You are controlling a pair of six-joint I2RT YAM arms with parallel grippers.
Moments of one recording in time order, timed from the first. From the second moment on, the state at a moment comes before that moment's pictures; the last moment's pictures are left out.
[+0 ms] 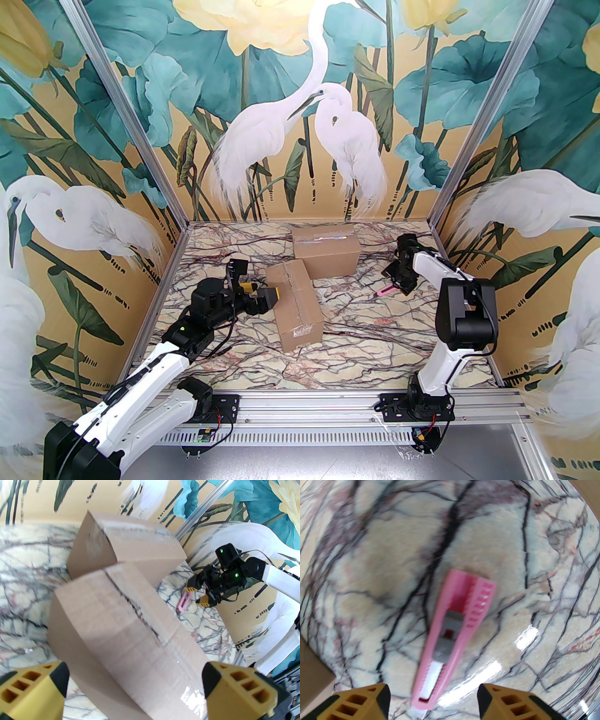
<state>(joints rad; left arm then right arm) -0.43 0.86 0.62 -0.13 0.27 -0.41 -0.05 1.84 1.26 -0.74 0.03 0.82</state>
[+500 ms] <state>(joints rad) -0.43 0.93 0.69 -0.18 0.24 -0.32 -0.07 1.95 1.30 -0.70 0.06 0.87</state>
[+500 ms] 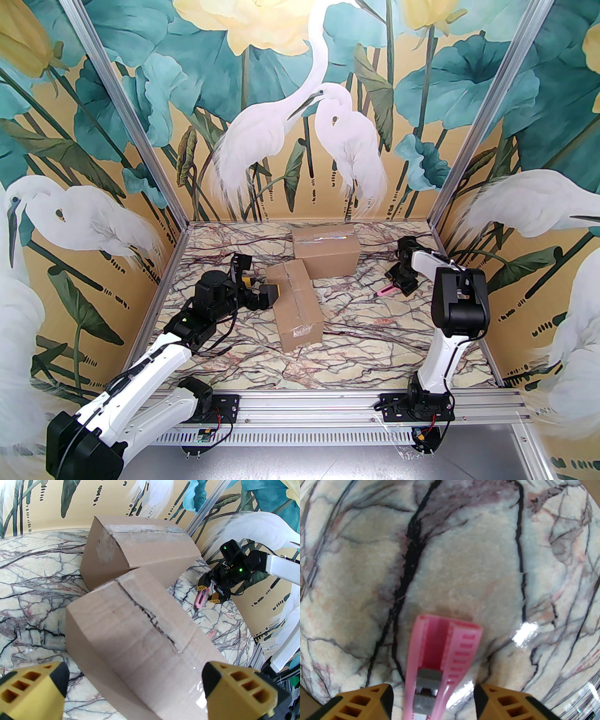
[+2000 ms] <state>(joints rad) -0.67 1.55 1.46 -0.35 0.44 -0.05 0.20 1.33 1.26 -0.59 0.10 0.79</state>
